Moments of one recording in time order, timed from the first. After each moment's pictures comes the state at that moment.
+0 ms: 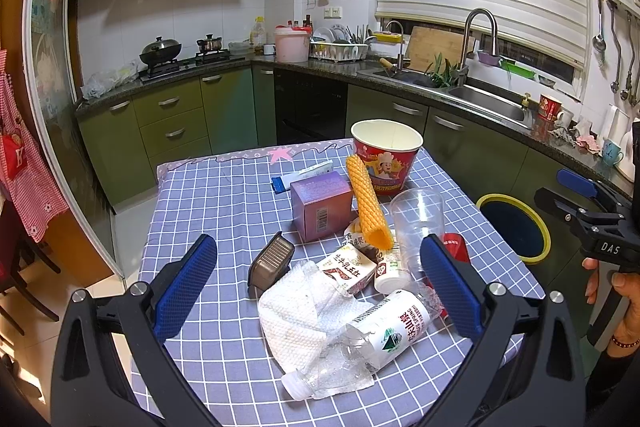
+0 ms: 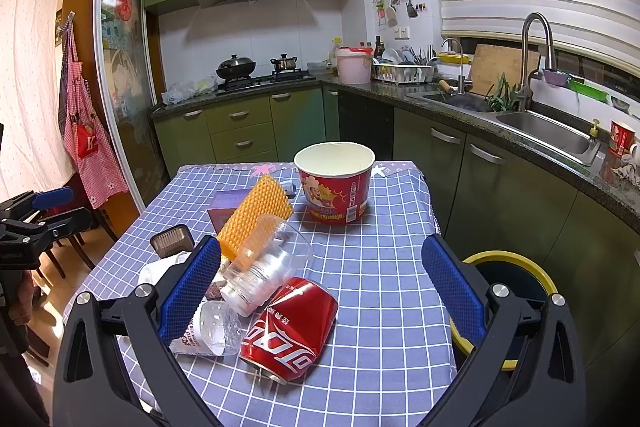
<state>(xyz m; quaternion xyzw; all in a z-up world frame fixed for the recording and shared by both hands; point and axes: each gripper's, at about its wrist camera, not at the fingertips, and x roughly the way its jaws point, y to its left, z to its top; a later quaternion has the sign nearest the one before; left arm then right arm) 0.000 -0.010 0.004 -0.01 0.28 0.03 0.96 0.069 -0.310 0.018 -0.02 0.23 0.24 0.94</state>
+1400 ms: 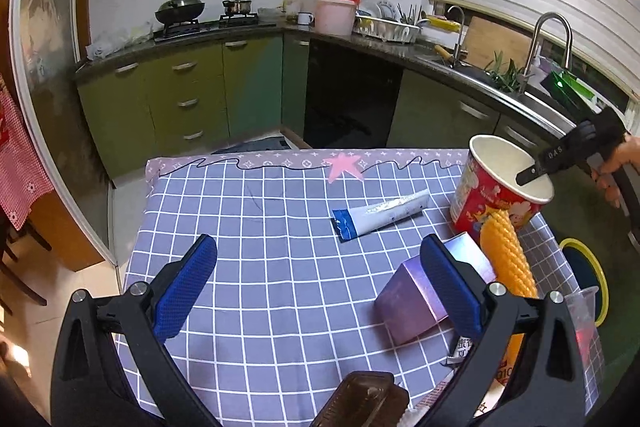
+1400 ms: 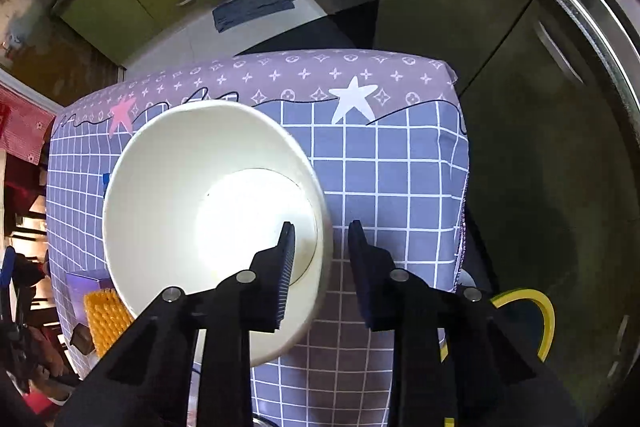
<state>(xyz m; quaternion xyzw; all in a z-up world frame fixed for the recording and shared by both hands) 0.185 0.099 -0.053 -0.05 0.33 0.07 0.94 0.462 -0.212 -0.057 -0.08 0.62 0.16 0.76</state>
